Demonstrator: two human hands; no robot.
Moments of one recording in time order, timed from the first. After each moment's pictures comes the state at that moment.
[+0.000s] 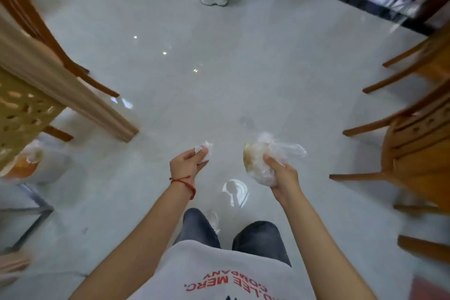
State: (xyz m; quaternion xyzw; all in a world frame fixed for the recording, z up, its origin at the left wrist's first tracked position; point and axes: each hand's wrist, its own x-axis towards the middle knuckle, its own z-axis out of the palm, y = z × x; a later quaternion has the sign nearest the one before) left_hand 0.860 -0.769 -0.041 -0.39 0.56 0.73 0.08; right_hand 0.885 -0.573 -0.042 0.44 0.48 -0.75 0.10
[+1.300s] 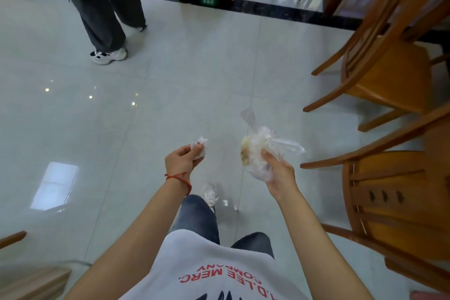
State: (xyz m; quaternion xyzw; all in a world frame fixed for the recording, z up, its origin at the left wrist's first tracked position) left_hand 0.352 -0.460 -0.051 -0.27 0.62 0.70 0.23; right_hand 0.449 -0.292 -0.042 0.51 0.37 -0.77 -0.08
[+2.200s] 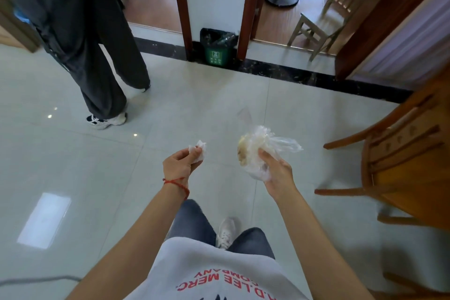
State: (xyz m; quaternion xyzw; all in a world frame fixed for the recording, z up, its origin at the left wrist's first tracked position) left_hand -0.055 -0.289 -0.017 -0.24 0.61 0.73 0.19; right_hand 0.022 -0.110 -0.015 0.49 0.40 -0.77 -0.06
